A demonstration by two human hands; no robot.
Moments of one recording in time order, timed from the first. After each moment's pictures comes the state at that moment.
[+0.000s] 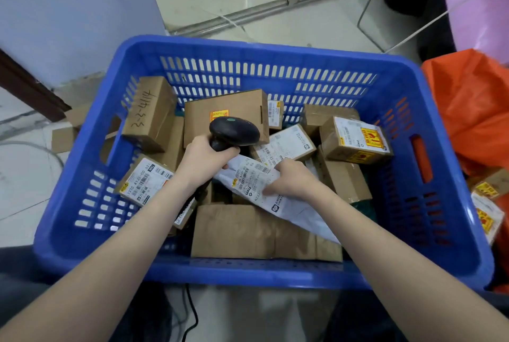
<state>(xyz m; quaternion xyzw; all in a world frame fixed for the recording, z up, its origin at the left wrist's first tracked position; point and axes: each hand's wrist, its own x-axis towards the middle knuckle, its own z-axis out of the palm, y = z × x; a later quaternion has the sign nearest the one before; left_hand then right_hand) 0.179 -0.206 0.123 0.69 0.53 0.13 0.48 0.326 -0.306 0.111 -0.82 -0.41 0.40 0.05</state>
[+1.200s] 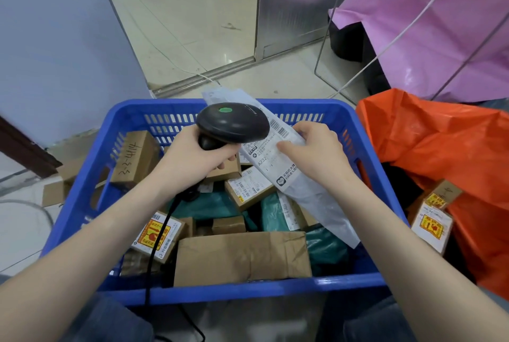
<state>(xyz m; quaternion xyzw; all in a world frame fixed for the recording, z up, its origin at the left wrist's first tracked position) 0.204 -0.241 0.263 0.75 0.39 0.19 0.49 0.367 -0.353 0.267 -0.85 -0.39 0.18 0.31</state>
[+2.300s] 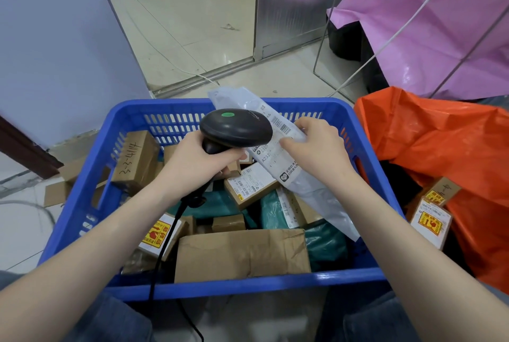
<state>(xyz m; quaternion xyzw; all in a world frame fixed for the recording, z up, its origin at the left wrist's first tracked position) 0.205 -0.254 0.262 0.74 0.40 0.17 0.51 0.372 -0.353 0.263 -0.86 -0.39 0.13 0.29</state>
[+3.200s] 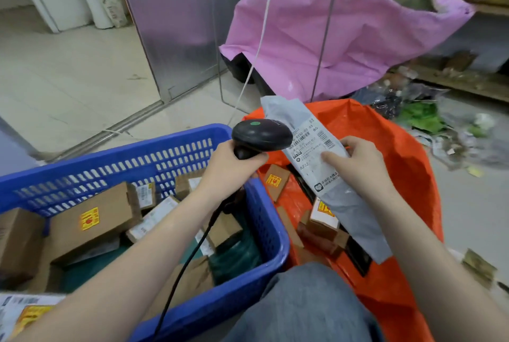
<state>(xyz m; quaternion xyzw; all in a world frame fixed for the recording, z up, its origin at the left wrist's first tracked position) 0.405 -0.418 0.282 0.80 0.27 0.15 0.52 0.520 -0.591 0.279 -0.91 -0.14 0.04 0.40</state>
